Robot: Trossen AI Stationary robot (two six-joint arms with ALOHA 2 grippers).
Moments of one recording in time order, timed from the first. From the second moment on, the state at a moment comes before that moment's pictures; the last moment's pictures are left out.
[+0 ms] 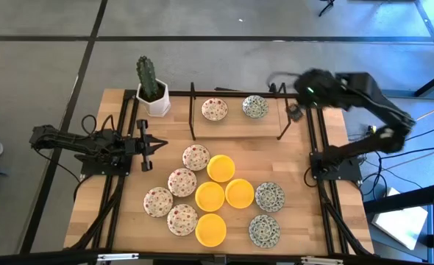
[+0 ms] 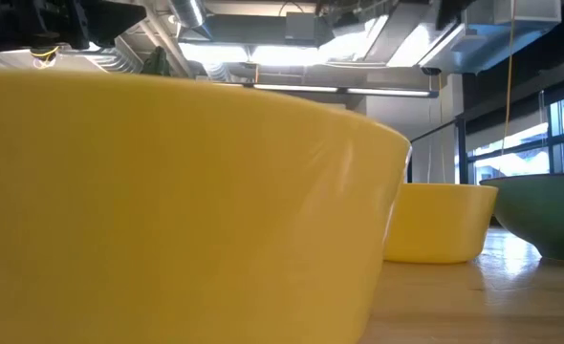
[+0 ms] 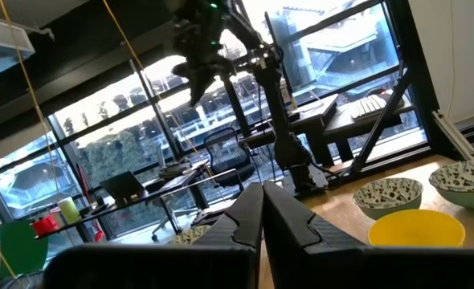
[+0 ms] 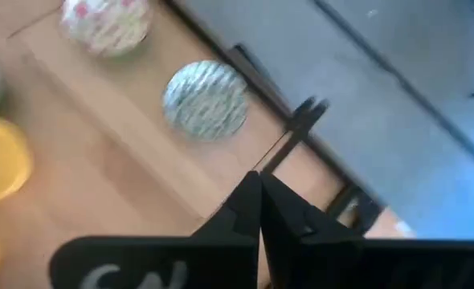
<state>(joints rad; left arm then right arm) -0.13 0.30 0.13 0.39 -0.23 0.43 -0.31 1.19 1.75 -1.55 0.44 0.32</state>
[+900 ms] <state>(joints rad) -0.13 0.30 0.13 0.38 -0.23 0.43 -0.24 0.91 1.02 -1.41 0.45 0.55</state>
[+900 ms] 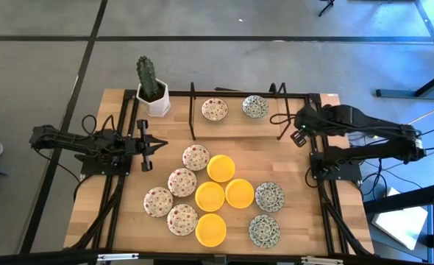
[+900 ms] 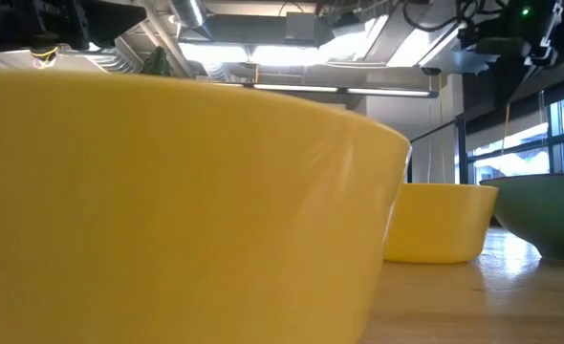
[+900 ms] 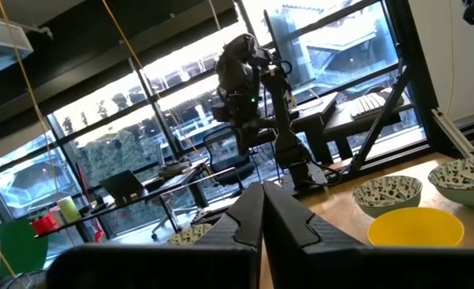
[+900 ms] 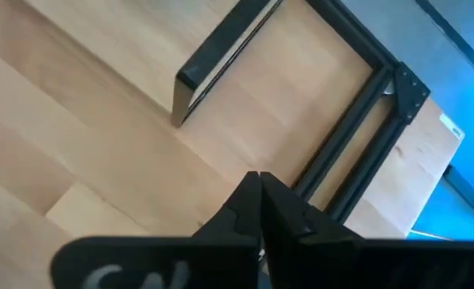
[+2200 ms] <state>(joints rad) -0.13 0.30 0.13 0.38 -0.23 0.43 -0.29 0.97 0.87 -1.09 0.49 0.41</state>
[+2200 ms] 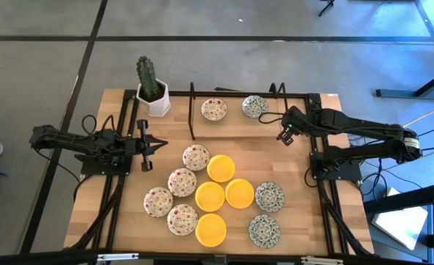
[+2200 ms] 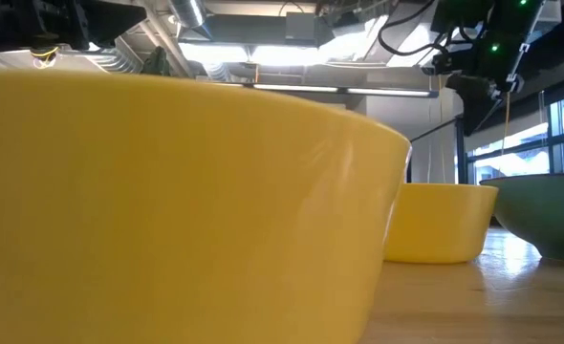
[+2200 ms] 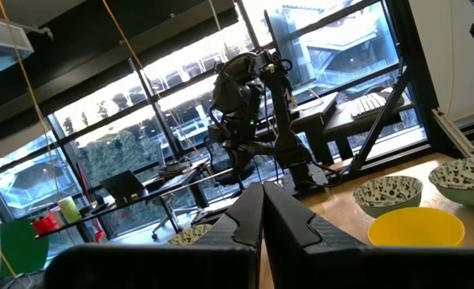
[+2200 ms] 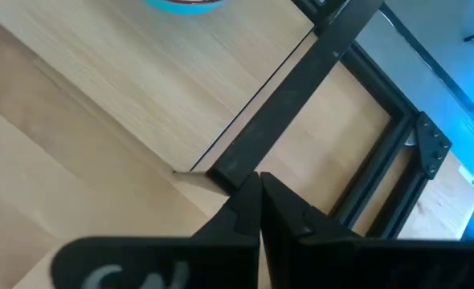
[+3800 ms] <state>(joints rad) -0.13 0.30 0.13 0.38 -0.23 0.43 -0.06 0.97 0.87 -1.14 -0.03 0.53</state>
